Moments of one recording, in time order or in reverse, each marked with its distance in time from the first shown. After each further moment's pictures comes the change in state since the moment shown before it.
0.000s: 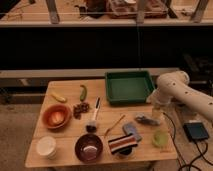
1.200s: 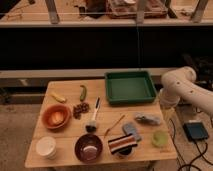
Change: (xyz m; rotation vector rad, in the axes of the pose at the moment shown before) arm 0.055 0.005 -0.025 -0.013 0.162 -0.087
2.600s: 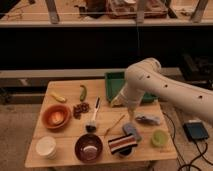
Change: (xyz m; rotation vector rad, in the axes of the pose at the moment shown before) arm -0.240 0.023 -0.120 0.091 -0.249 -0.799
